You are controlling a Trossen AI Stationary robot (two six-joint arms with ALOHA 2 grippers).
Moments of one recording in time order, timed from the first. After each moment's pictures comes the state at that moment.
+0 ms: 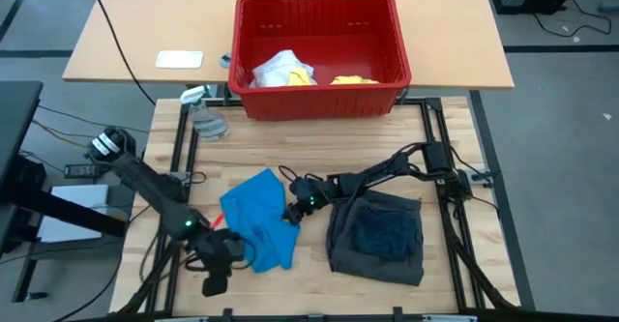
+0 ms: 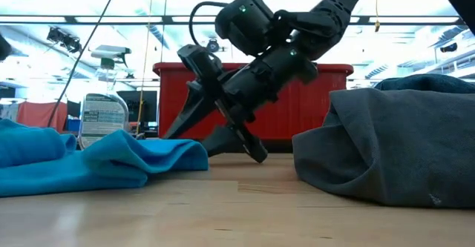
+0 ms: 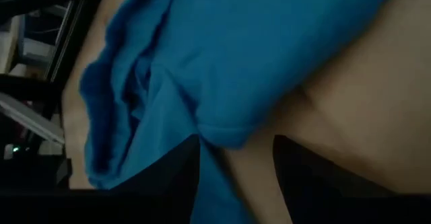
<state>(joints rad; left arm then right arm) -0.76 1.38 0.84 -0.48 0.12 -0.98 0.07 2.16 1.24 0.23 -0.14 0.99</state>
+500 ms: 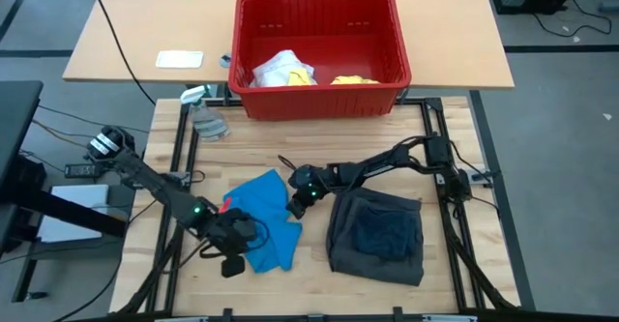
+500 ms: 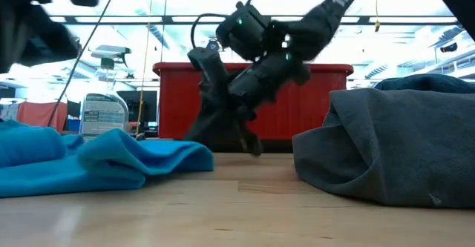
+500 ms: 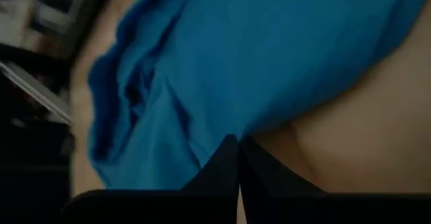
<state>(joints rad) -0.63 1.36 0.87 -0.56 -0.06 -0.86 -0.01 2.12 1.25 0.17 -0.29 0.81</state>
